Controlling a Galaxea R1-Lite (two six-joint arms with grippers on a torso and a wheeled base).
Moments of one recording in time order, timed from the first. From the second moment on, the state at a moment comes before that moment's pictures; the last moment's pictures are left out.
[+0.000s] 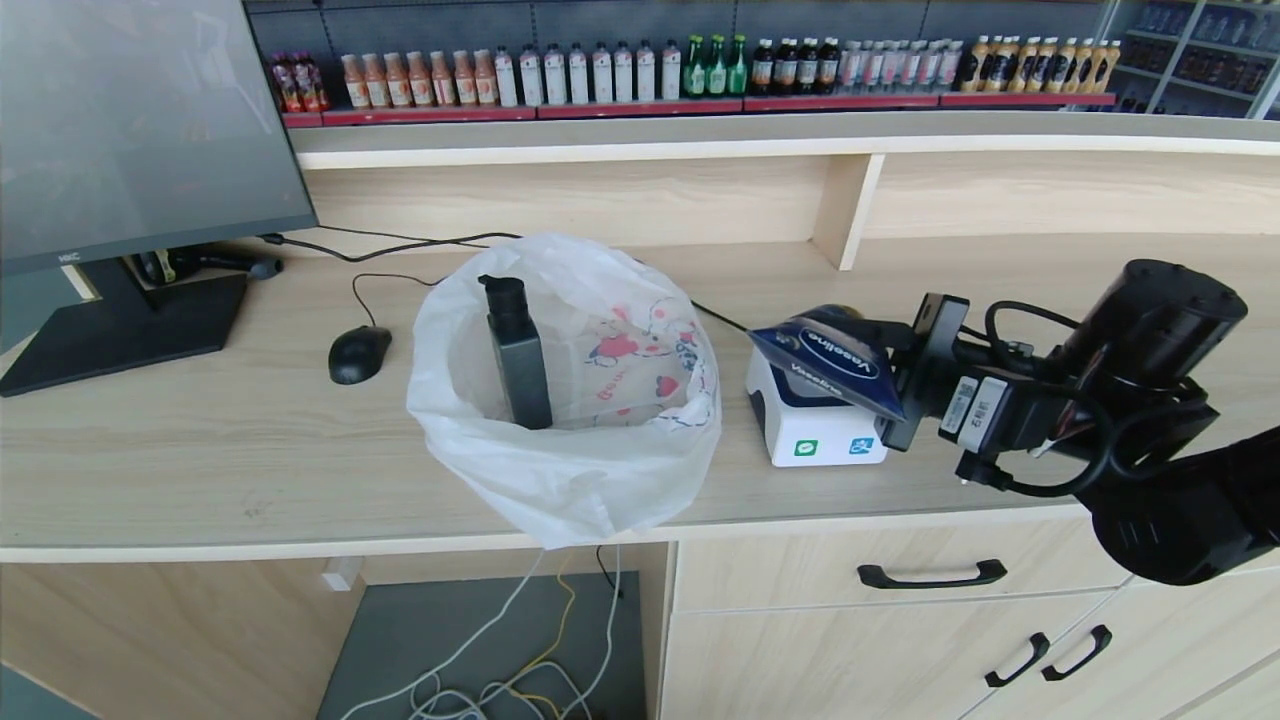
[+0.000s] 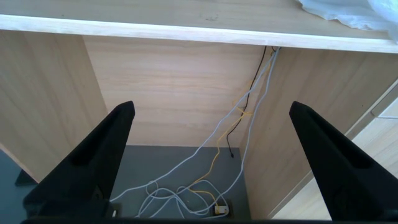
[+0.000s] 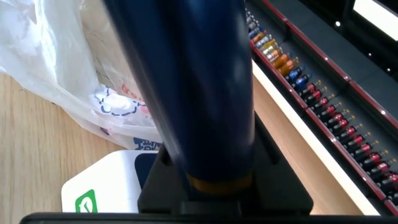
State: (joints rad) left arm 0.00 0.00 0.00 0.00 0.00 0.00; right arm 0.27 1.86 -0.81 -1.29 0.90 -1.12
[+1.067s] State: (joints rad) left arm 0.00 0.00 0.00 0.00 0.00 0.00; right arm 0.29 1.83 -0.78 -1.32 0.88 -1.07
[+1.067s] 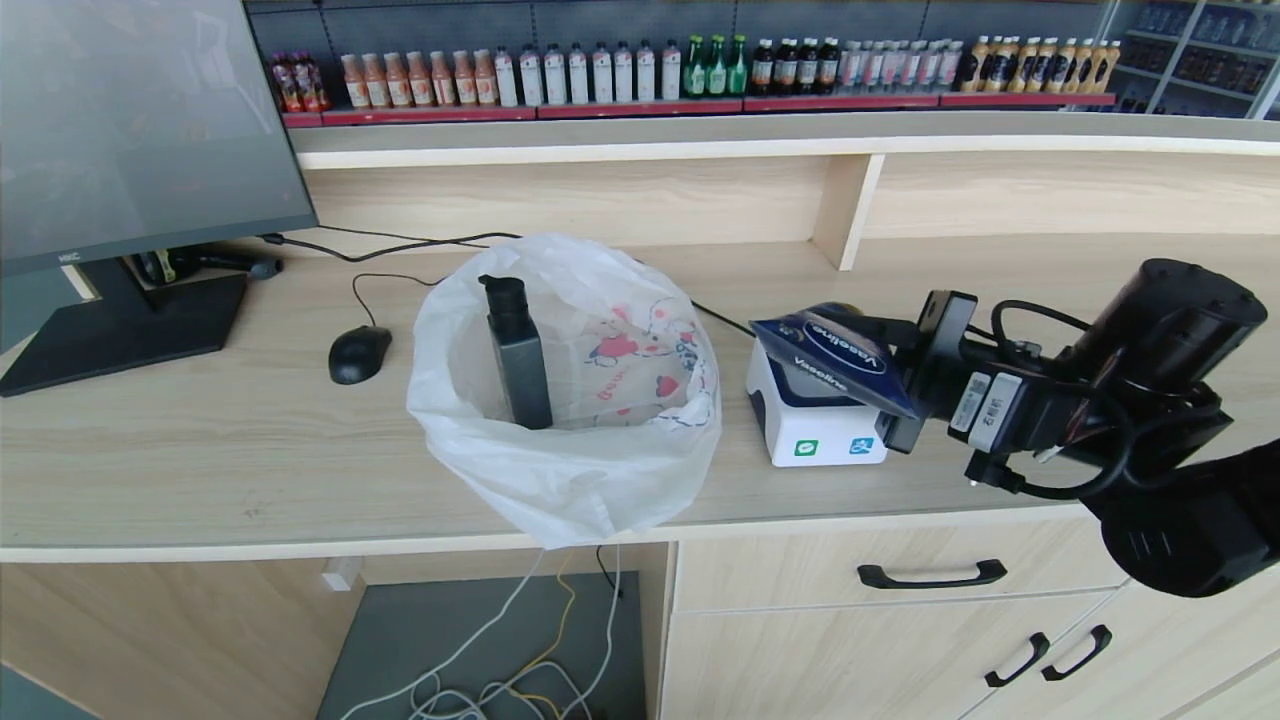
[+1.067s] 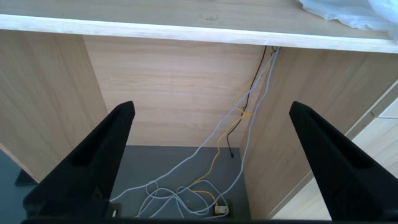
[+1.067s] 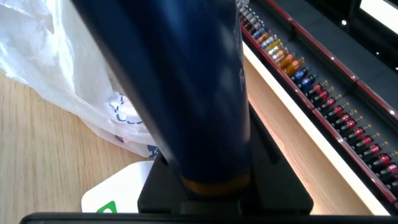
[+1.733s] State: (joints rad) left arm 0.00 0.00 0.00 0.00 0.00 0.00; right arm 0.54 1.67 -0.62 -1.57 0.23 -0.32
